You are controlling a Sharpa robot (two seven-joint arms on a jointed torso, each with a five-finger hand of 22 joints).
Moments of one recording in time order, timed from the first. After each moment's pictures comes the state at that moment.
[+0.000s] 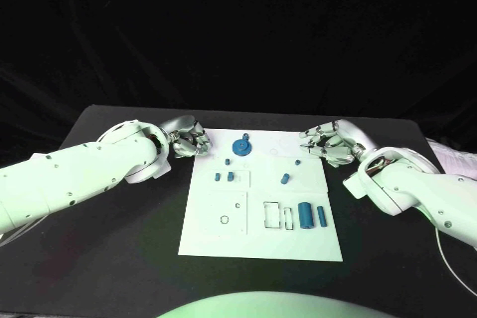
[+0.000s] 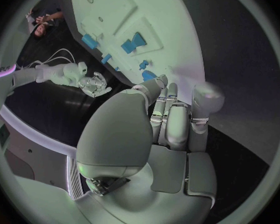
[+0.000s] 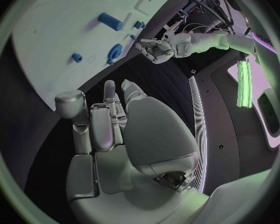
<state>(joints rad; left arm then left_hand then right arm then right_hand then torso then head) 1.17 -0.83 0.02 1.38 -1.16 -0.18 -0.07 1.45 -0.15 0.50 0.01 0.13 1.06 0.16 0.12 0.08 1.15 0.09 0.17 0.08 1.46 0.00 1.32 1.04 0.11 1.44 0.09 0.90 1.11 1.00 -0.92 0.14 1.54 -1.04 -0.43 0.07 1.47 -0.02 0.09 0.18 0.33 0.97 0.14 0.08 0.08 0.97 0.08 0.40 0.61 1.47 -0.01 1.30 1.21 0.12 1.27 0.09 1.15 0.84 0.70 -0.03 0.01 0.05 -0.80</state>
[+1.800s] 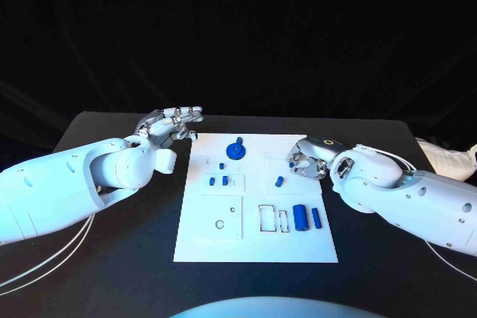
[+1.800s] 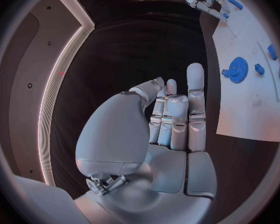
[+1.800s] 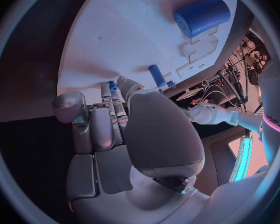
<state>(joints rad) 1.17 -0.89 0.00 1.48 0.12 -0.30 0.33 1.37 -0.13 0.46 0.00 0.13 1.05 0.16 0.15 0.07 1.15 0.08 0.31 0.14 1.33 -0.01 1.16 0.74 0.16 1.31 0.09 0.53 0.86 1.00 -0.81 0.14 1.50 -1.73 -0.19 -0.21 1.49 -0.11 0.34 0.18 0.14 1.04 0.16 0.07 0.07 1.06 0.10 0.15 0.13 1.46 0.01 1.31 1.22 0.12 1.31 0.12 1.17 0.87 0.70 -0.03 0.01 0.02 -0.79</state>
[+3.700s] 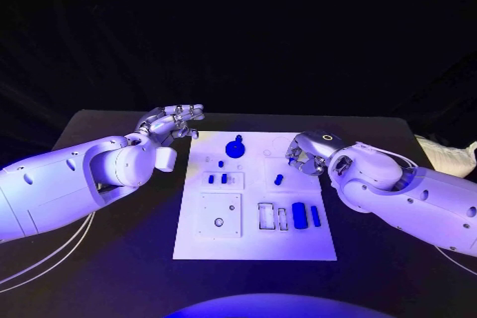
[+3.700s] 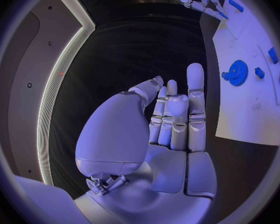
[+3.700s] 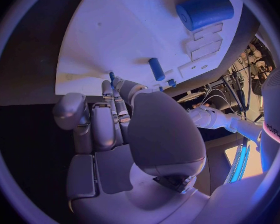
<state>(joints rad) 1.17 -0.88 0.00 1.48 0.12 -0.28 0.32 1.37 -0.13 0.43 0.00 0.13 1.02 0.17 0.15 0.07 1.11 0.09 0.34 0.15 1.32 0.00 1.16 0.73 0.16 1.30 0.09 0.52 0.86 1.00 -0.83 0.14 1.58 -1.82 -0.23 -0.30 1.44 -0.10 0.51 0.06 0.11 1.16 0.13 0.09 0.11 1.21 0.07 0.12 0.07 1.47 -0.01 1.30 1.17 0.12 1.34 0.09 1.19 0.91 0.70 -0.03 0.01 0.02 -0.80</state>
